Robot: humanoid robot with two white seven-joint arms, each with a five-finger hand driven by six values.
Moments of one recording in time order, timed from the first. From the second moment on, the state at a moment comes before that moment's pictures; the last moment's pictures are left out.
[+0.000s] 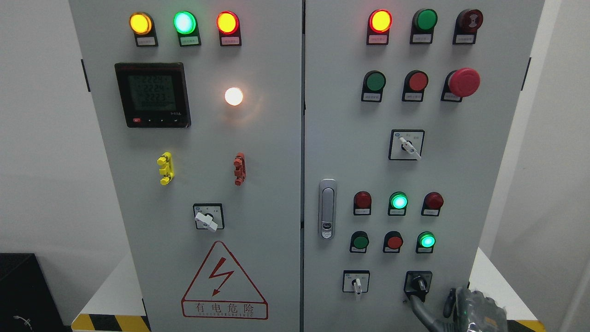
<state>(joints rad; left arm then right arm) 0.06 -0.10 0.00 0.00 0.10 -0.21 0.08 -0.25 0.13 -0.18 -1.65 1.30 0.24 0.11</state>
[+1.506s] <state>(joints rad) 0.06 -0.10 0.00 0.00 0.10 -0.20 0.08 -0.28 0.13 -0.23 -1.64 1.28 0.24 0.12</state>
